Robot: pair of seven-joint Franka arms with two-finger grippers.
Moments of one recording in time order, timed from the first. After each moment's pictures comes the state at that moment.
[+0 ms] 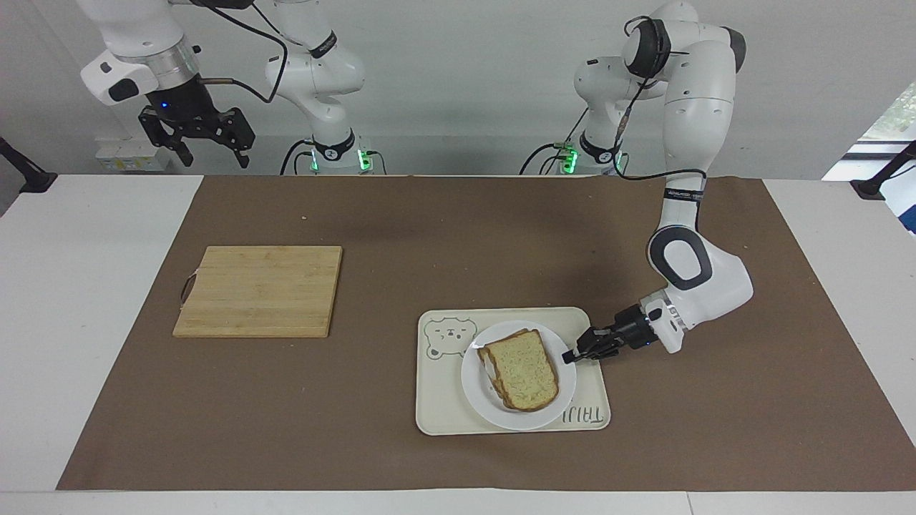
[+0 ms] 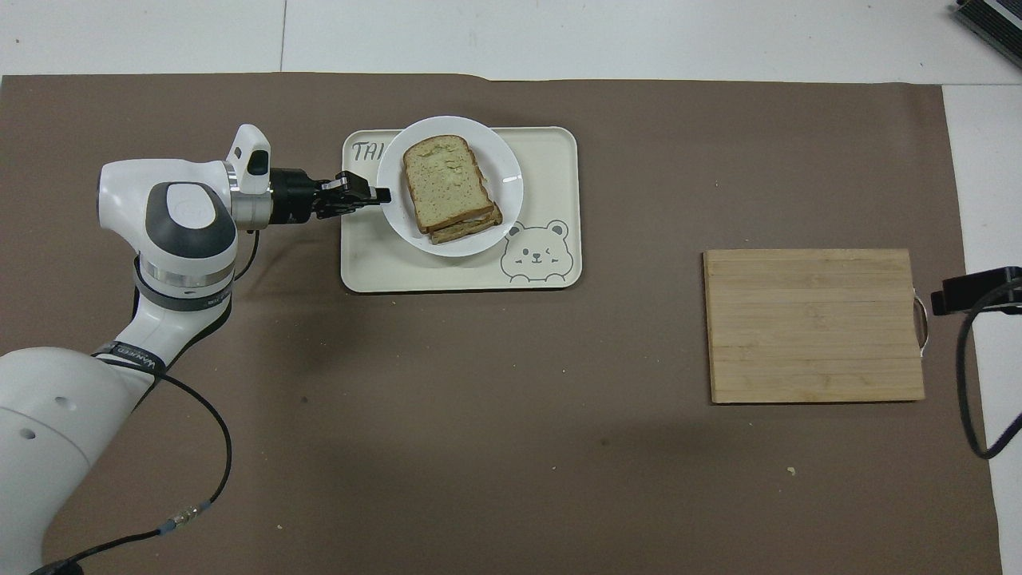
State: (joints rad) left arm -0.04 0.59 -0.14 -1.67 -1.15 2.22 0.50; right arm 0.10 -0.10 -0.15 -1.60 -0.03 1.48 -0.02
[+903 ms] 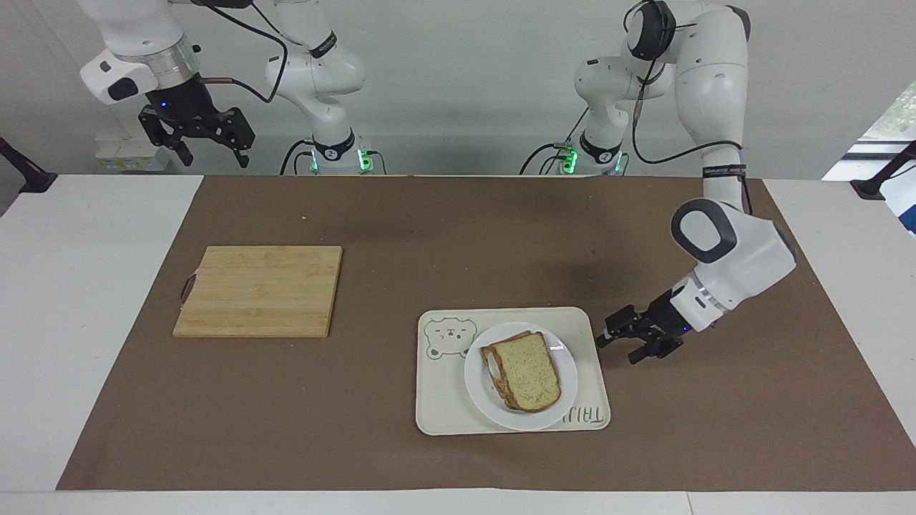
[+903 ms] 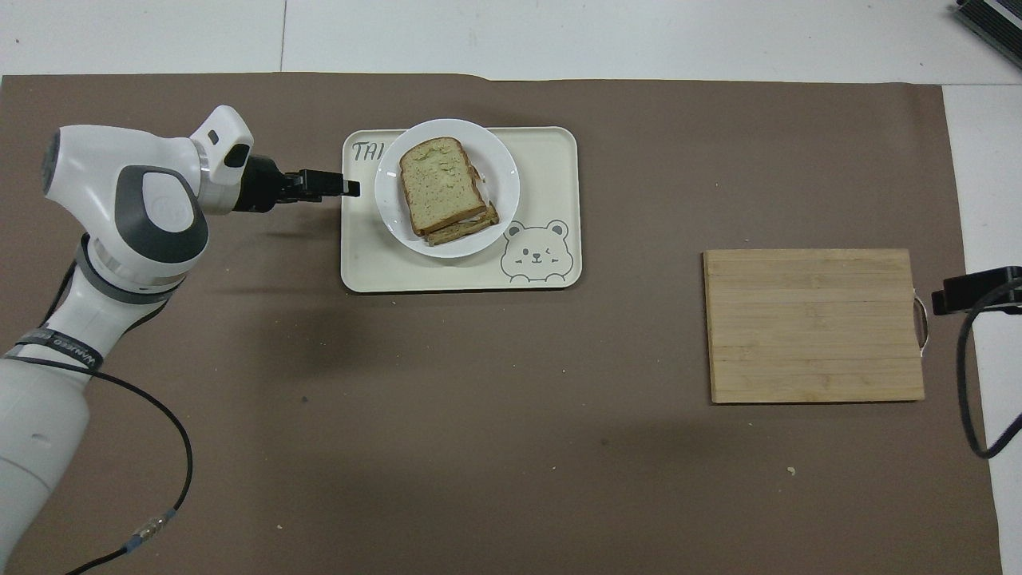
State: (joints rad) left arm -0.03 0.43 -0.07 -1.65 -0.66 2.21 0.47; right arm 0.10 -0.10 -0.15 -1.60 -0.03 1.48 -0.01
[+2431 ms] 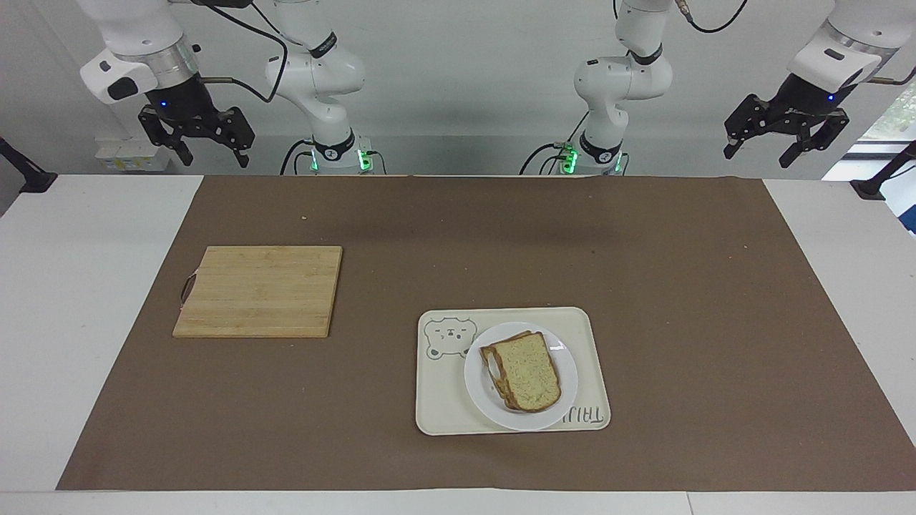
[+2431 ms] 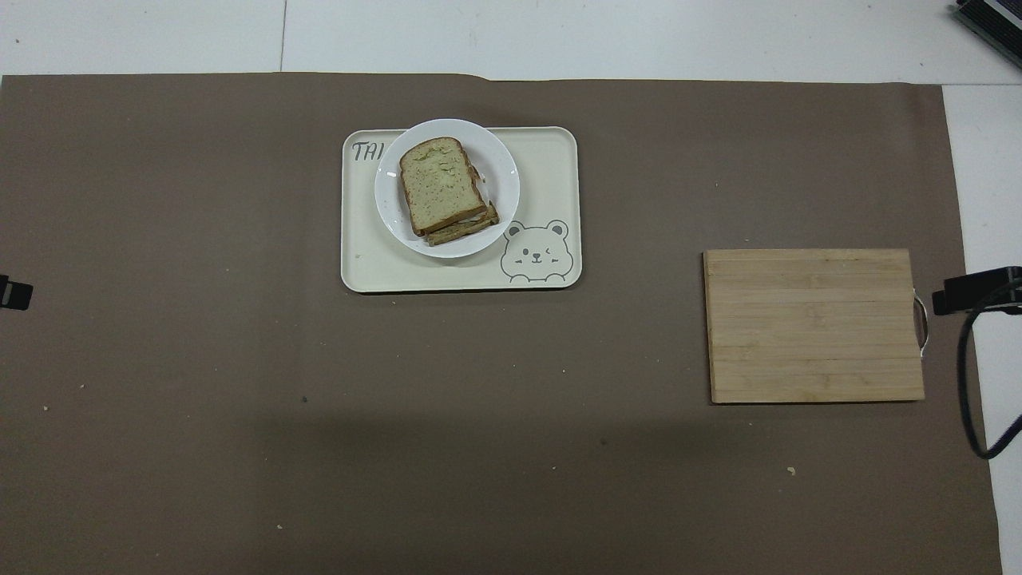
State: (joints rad) left arm -0.02 -0.05 0.06 -1.47 -0.07 1.41 0.24; right arm 0.10 -0.10 -0.15 -1.60 -0.03 1.48 -0.01
